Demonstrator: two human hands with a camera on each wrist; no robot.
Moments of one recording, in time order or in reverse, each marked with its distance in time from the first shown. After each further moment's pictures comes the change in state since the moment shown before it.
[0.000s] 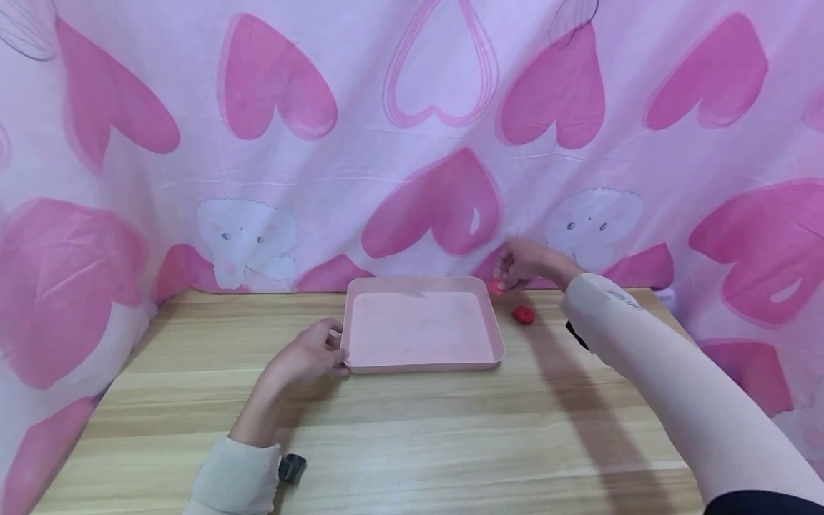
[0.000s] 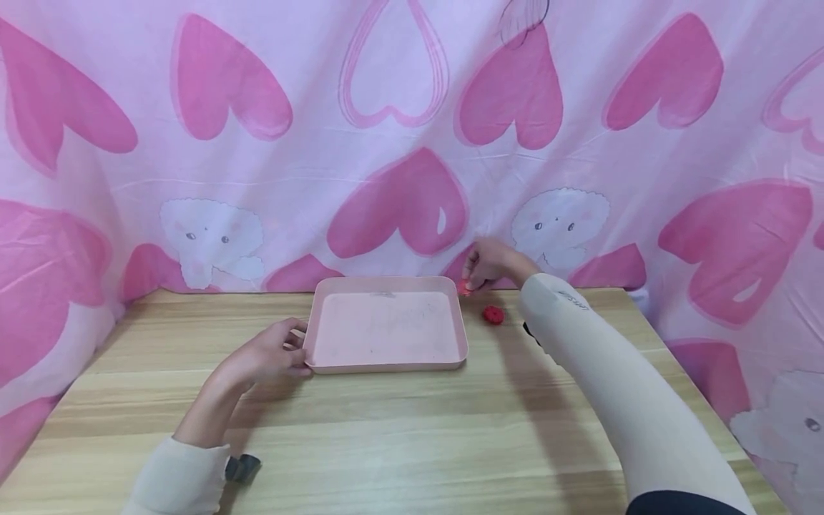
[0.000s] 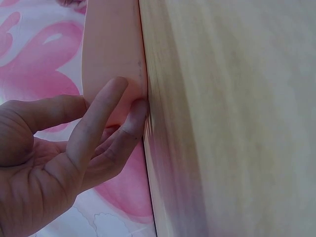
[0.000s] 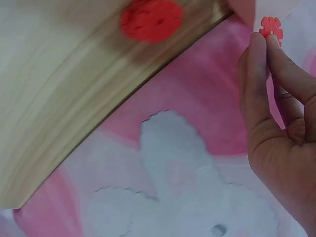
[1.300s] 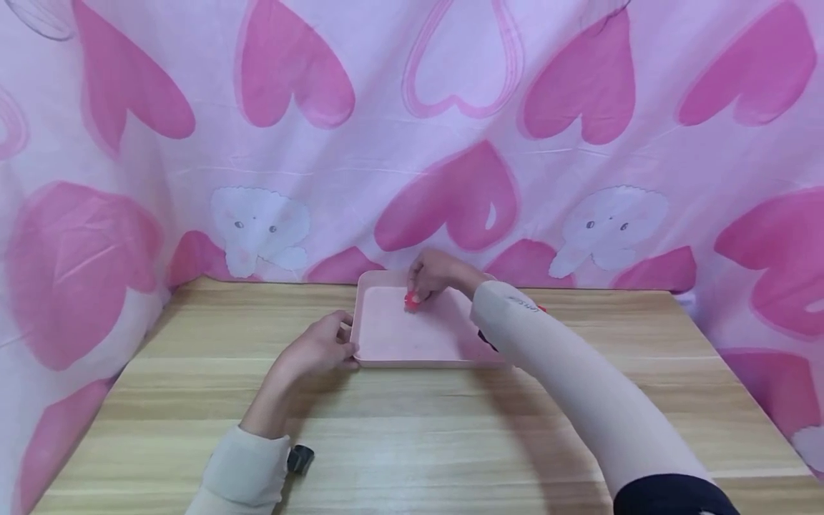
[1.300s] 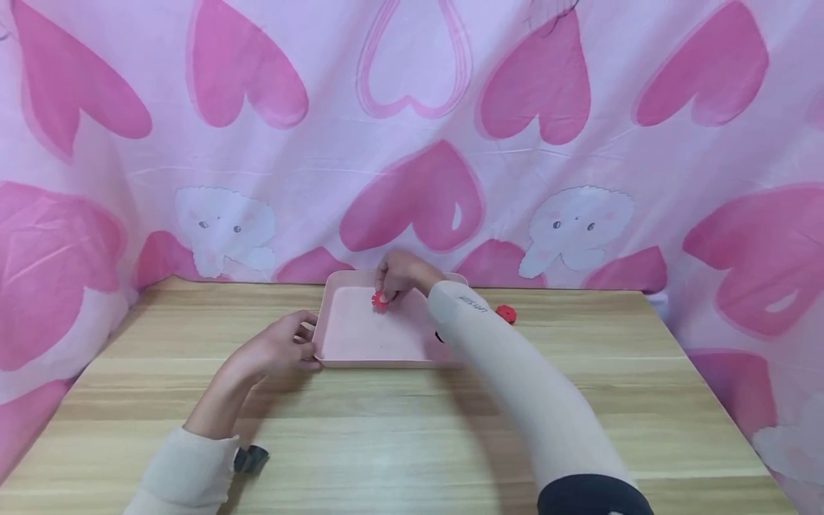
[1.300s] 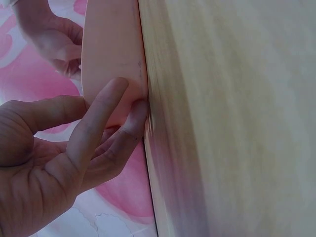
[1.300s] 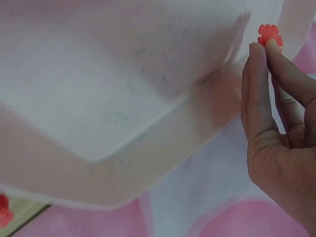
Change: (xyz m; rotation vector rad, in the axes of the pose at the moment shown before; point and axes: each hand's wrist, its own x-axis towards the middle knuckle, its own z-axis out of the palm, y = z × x) left_hand 0.005 0.000 -0.001 0.013 0.024 -0.013; right_hand 0.074 -0.116 0.100 -0.034 -0.099 -0.024
